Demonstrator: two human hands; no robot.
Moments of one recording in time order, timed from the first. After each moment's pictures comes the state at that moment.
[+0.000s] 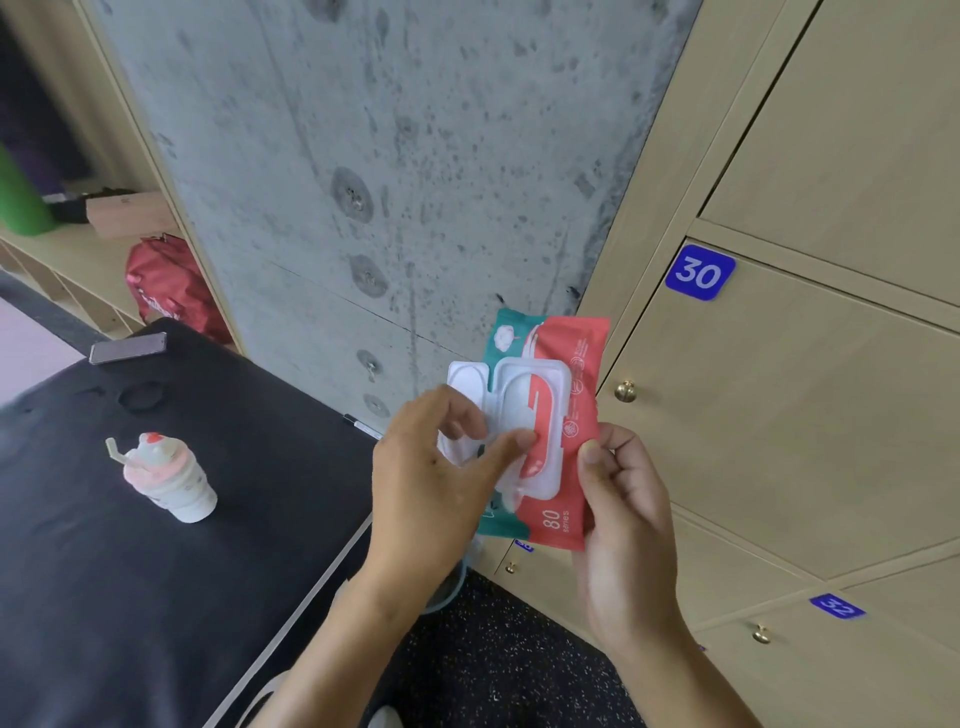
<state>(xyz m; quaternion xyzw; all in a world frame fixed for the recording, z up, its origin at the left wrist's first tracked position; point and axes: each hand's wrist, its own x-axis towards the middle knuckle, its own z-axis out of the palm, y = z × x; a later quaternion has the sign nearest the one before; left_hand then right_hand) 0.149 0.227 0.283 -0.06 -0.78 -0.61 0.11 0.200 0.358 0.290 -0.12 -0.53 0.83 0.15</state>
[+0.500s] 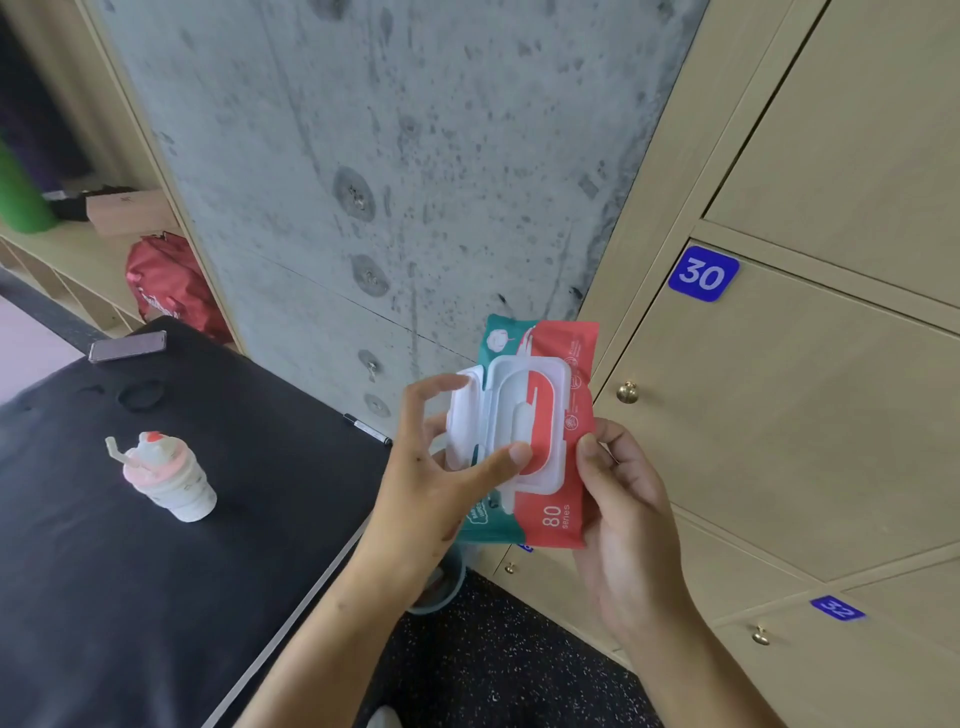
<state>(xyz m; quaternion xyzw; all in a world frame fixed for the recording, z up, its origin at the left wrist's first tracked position) 0.149 0.218 0.284 -0.02 -0.60 -0.79 -0.13 0.193 0.366 0.293 -0.13 -0.49 0.86 0.09</state>
